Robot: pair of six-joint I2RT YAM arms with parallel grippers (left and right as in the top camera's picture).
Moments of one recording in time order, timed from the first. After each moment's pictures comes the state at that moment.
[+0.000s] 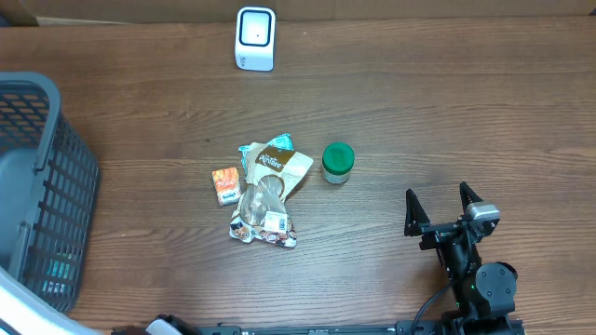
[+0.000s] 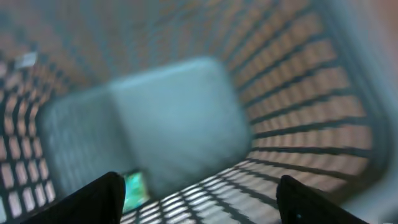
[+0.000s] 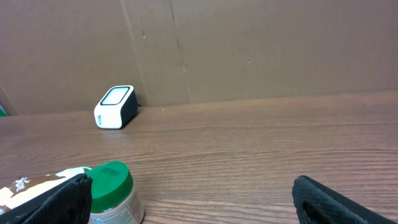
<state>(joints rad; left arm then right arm) 0.90 1.37 1.65 -1.16 0.04 -0.35 0.14 0.01 0.02 -0.04 -0.03 0.15</state>
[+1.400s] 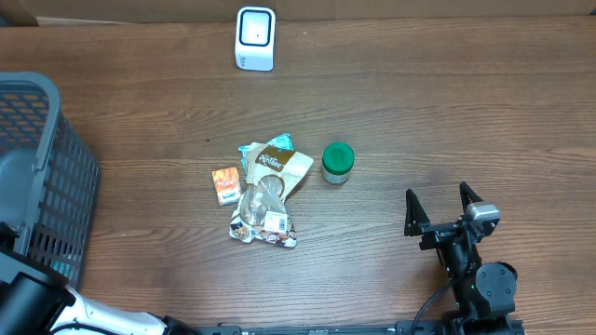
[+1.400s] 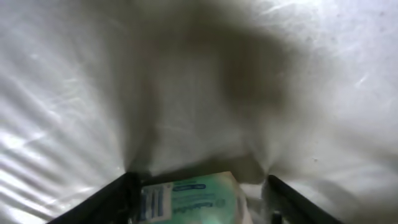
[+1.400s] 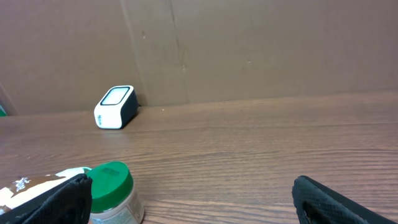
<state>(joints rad) 1.05 1.98 1.39 -1.16 0.06 -0.09 0.14 0.01 0.02 -0.03 -0.03 0.15</state>
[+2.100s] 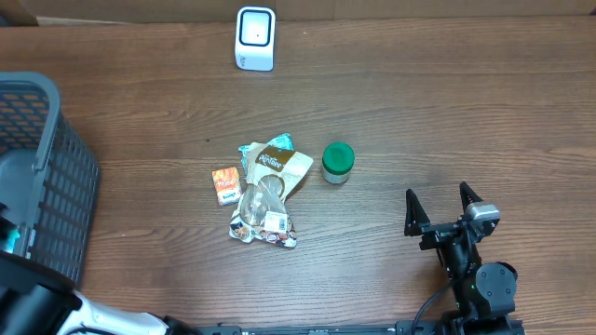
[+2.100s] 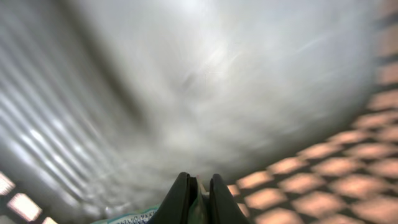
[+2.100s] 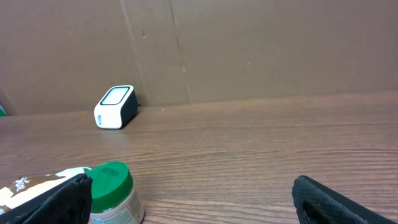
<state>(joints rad) 1.03 1.89 1.74 -1.30 0.16 -0.12 0.14 0.01 0.02 -0.04 -0.03 0.15</state>
